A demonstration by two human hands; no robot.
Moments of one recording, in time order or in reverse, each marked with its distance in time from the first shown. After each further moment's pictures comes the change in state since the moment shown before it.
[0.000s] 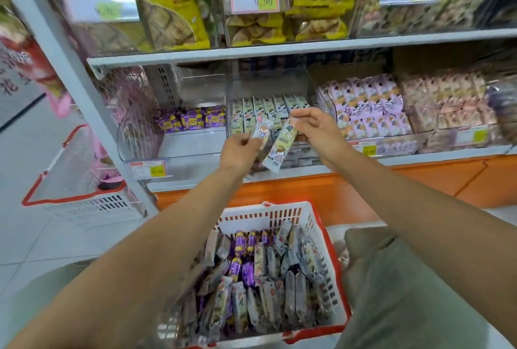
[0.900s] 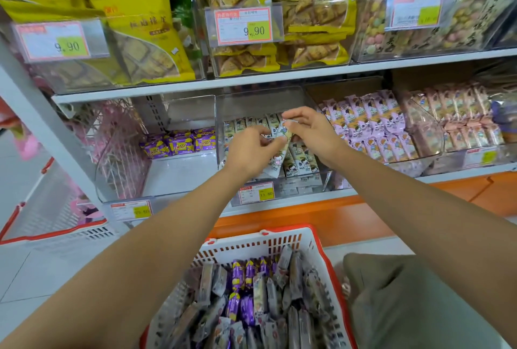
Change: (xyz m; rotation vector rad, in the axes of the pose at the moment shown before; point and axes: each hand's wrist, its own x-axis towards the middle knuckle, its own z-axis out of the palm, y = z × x) left_hand 0.066 0.049 0.018 0.482 -0.115 0.356; right_hand 0.075 -0.014 -0.009 -0.158 -0.009 -0.054
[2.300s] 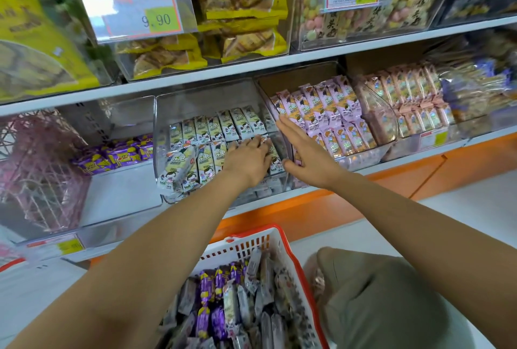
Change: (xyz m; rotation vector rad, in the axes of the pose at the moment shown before) left_hand 0.055 0.007 0.105 0.776 -0.441 0.222; right_hand -0.031 0.079 -0.079 -0.634 -0.178 -0.188
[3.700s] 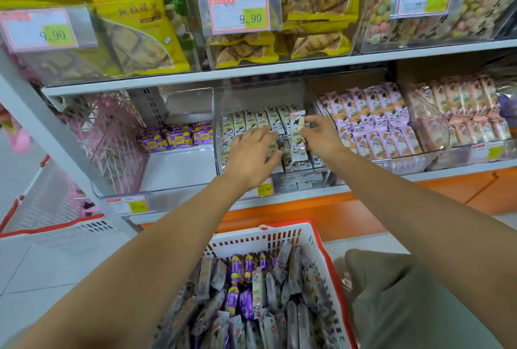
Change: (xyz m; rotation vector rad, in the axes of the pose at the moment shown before) left_hand -0.086 -0.058 -0.009 -0.202 0.364 -0.054; right_hand 0.057 -0.071 0.029 0.526 0.234 0.533
